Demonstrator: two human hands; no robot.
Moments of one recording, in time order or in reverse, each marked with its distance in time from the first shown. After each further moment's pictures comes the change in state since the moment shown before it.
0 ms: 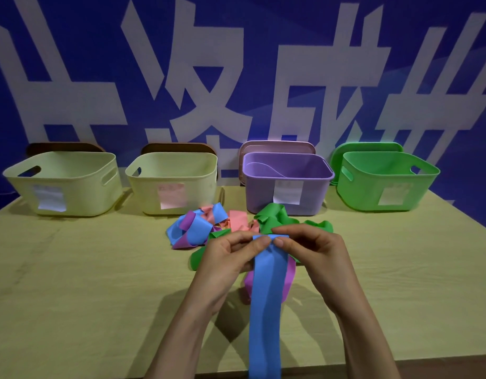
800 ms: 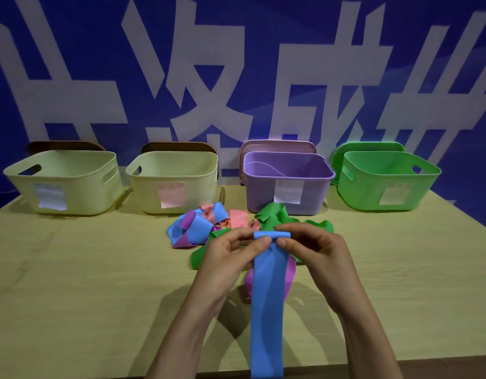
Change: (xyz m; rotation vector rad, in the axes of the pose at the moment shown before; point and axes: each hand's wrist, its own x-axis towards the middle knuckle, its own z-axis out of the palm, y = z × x) left_hand -0.001 0.000 0.002 0.020 0.055 0.004; right_hand -0.001 0.003 -0.004 0.009 -0.018 0.026
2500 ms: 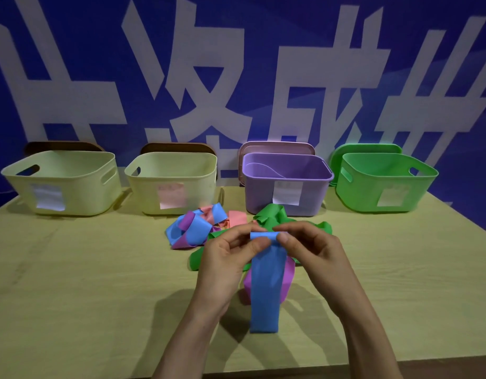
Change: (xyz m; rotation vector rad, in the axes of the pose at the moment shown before) left_hand -0.002 -0.001 0.005 -0.016 0.077 0.133; right_hand -0.003 -0.007 0.004 0.005 -0.030 -0.034
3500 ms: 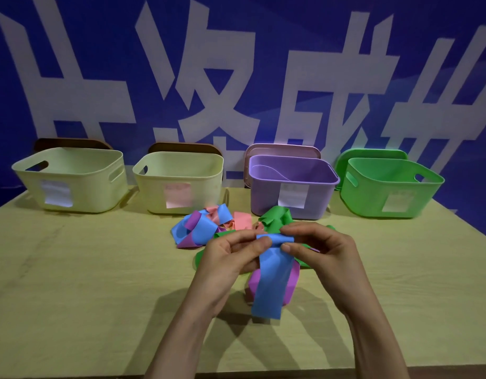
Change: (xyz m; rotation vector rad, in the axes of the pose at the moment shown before) left_hand -0.001 0.009 -0.014 -0.070 -0.061 -0.131; right_hand 0.003 -0.004 0.002 0.012 0.010 -0.080
